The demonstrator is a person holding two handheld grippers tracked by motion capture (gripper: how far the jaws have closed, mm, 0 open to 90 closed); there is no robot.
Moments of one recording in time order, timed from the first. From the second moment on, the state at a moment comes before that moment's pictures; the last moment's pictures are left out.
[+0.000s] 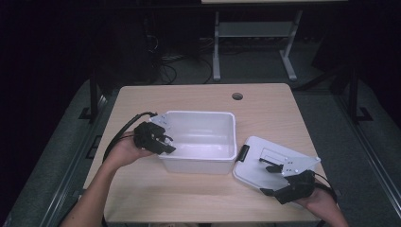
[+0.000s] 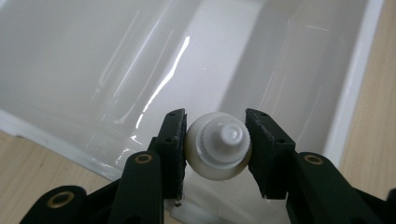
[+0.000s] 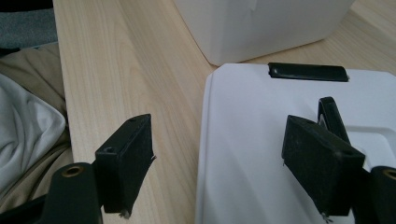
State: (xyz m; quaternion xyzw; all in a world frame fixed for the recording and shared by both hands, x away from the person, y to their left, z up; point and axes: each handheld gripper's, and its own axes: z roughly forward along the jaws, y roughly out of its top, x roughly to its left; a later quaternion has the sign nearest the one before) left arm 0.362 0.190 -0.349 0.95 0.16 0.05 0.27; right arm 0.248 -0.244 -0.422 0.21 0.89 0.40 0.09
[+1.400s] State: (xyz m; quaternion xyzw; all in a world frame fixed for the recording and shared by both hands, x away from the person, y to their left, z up) left arm 0.361 0.181 -0.342 0.95 0.15 0.07 0.26; right arm 0.247 -0.243 -0.420 0.20 0.89 0.41 0.10
